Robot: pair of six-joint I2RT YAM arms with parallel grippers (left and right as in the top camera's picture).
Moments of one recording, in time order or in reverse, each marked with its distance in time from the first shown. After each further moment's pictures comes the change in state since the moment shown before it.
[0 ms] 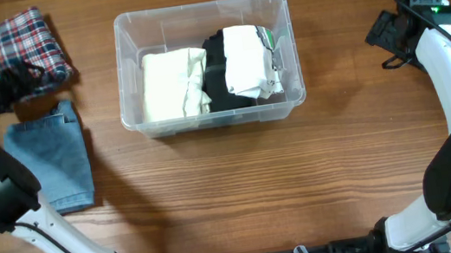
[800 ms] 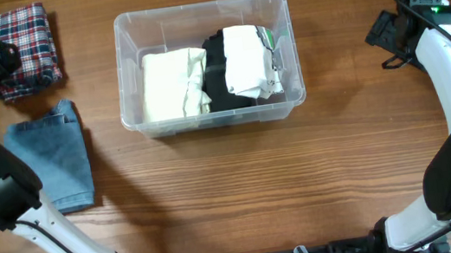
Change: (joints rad) left arm -0.017 0.017 0.008 0.315 -0.159 -0.106; right arm 0.000 0.000 0.000 0.000 0.000 0.000
